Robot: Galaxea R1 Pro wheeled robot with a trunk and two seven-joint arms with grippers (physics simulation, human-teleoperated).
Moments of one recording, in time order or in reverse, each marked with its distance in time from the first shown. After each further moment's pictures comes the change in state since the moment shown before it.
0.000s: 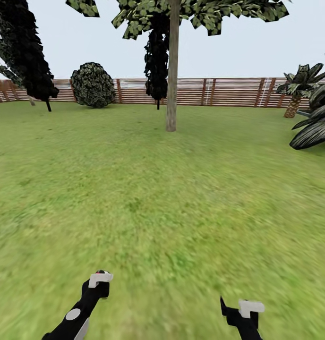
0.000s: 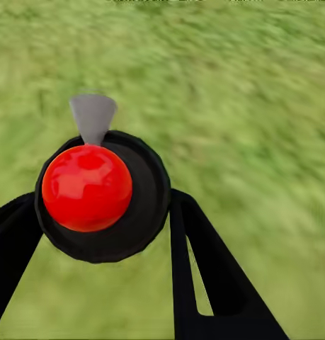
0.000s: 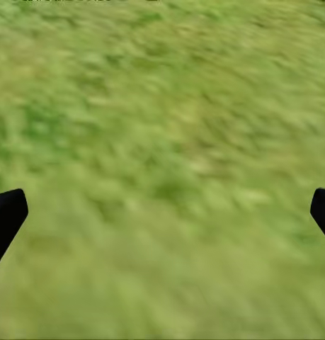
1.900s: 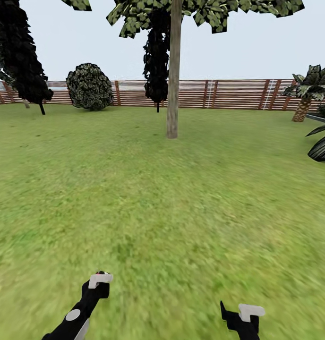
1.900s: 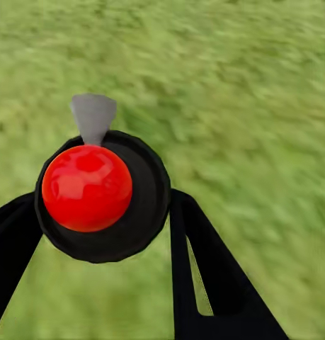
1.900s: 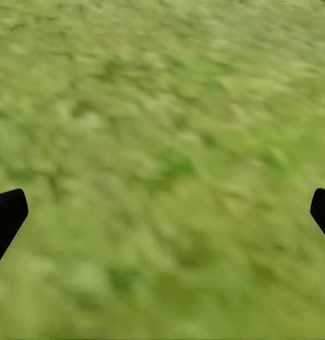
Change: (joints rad) left arm 0.000 0.000 0.000 0.007 0.000 0.000 0.000; right arm 0.000 0.002 0.000 0.031 0.000 -0.002 -0.004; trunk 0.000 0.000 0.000
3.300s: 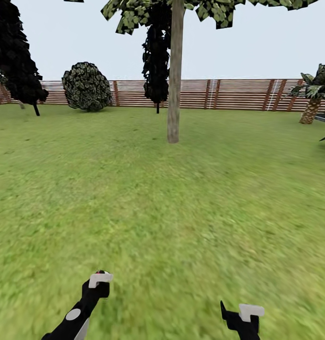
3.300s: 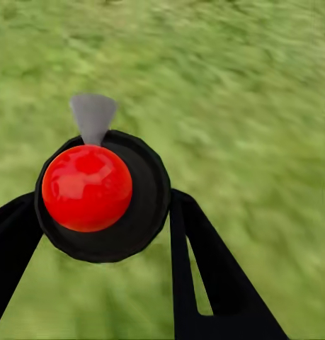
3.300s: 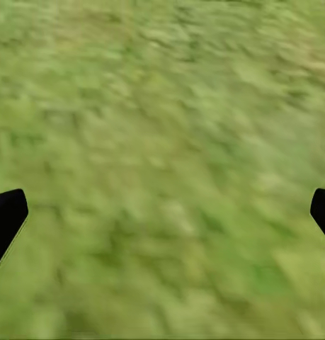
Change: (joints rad) left arm 0.000 0.000 -0.002 -0.005 0.000 0.000 0.000; right arm 0.000 -0.001 0.000 0.000 0.000 0.000 0.002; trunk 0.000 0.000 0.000
